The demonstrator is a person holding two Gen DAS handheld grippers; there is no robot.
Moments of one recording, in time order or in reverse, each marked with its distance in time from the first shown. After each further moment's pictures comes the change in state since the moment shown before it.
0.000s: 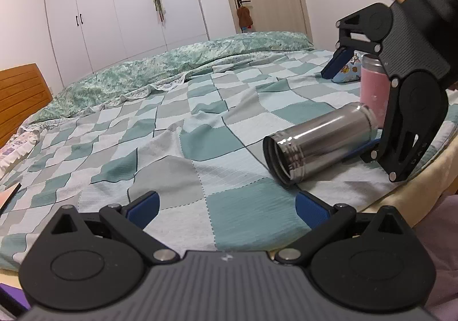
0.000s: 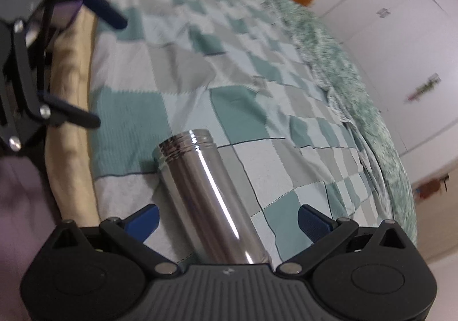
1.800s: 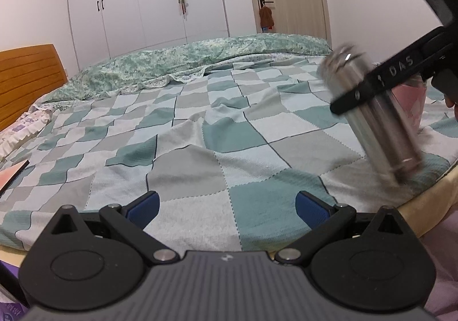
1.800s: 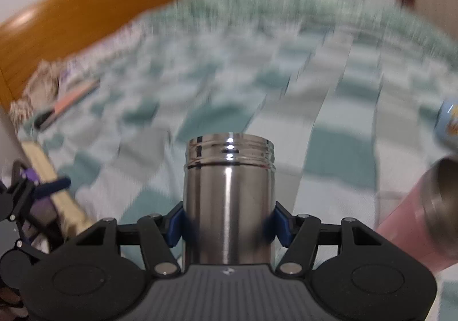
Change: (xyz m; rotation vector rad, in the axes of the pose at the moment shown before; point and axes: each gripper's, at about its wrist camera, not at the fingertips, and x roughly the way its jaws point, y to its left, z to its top) left arm -0.006 0.021 -0.005 -0.101 0.007 0.035; right arm -0.010 -0.060 -0.048 0.992 -0.201 0.191
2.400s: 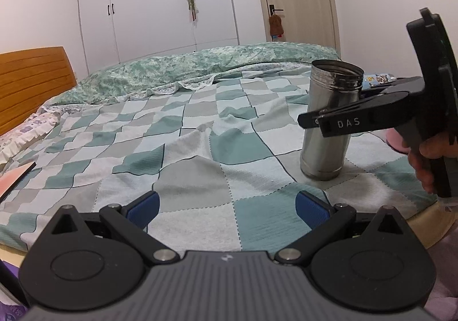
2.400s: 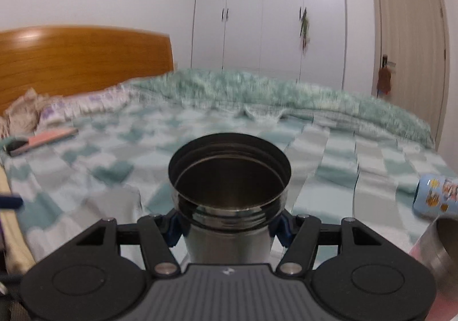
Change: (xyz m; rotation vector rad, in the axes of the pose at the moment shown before) left arm -0.001 0.000 0.007 -0.025 -0.026 0.036; right arm 0.044 0.016 -0.011 -0.137 -0.291 -0.145
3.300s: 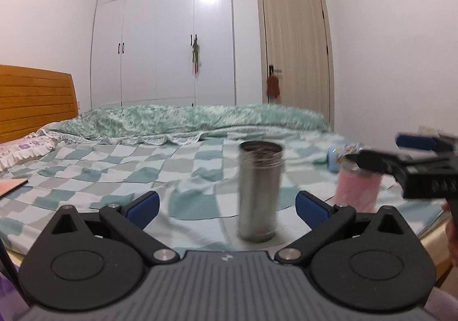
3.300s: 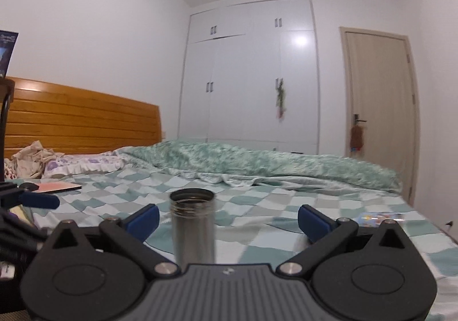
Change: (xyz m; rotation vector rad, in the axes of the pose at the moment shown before) left arm -0.068 -0.074 0.020 -0.128 -0.257 -0.032; right arm -0.181 -0.042 -0.042 0.035 -0.321 -0.082
